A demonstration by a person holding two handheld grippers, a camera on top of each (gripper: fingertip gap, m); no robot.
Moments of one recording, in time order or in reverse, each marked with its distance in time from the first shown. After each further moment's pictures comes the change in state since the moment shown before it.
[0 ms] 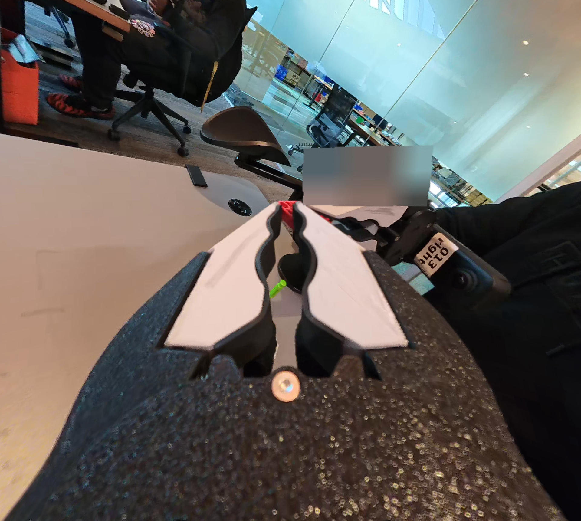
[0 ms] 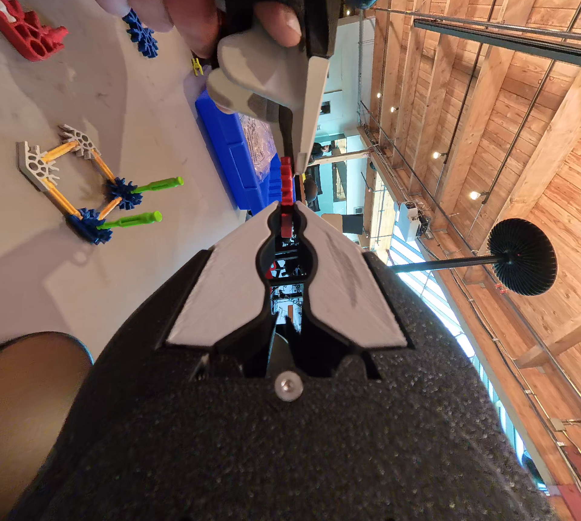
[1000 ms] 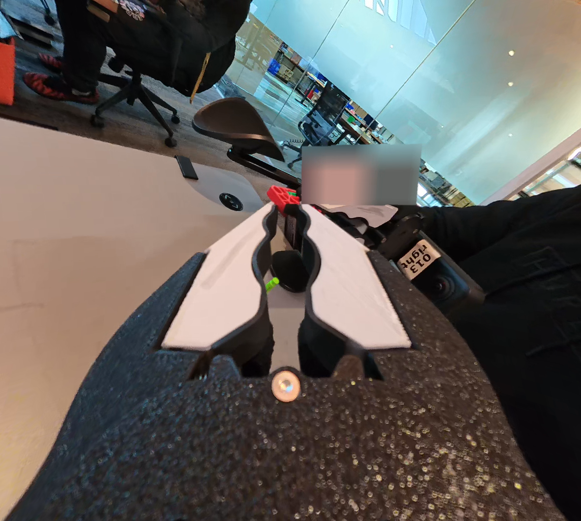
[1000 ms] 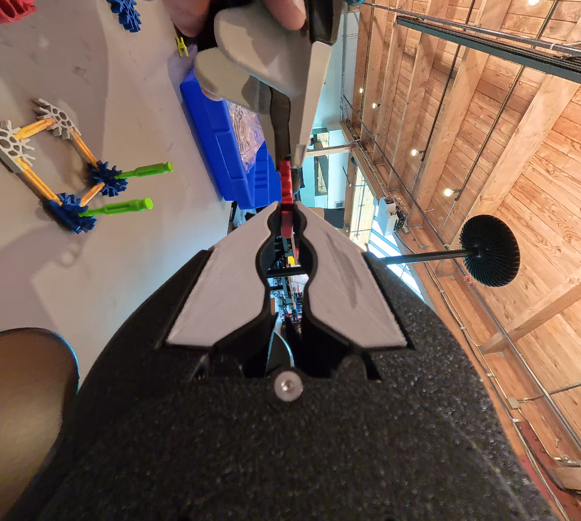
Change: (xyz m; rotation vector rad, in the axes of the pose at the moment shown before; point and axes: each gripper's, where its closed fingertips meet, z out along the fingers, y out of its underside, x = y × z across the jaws) left arm 0.001 0.004 0.003 -0.014 0.023 -0.052; right arm 0.002 0.007 0.000 -0.028 0.058 -0.050
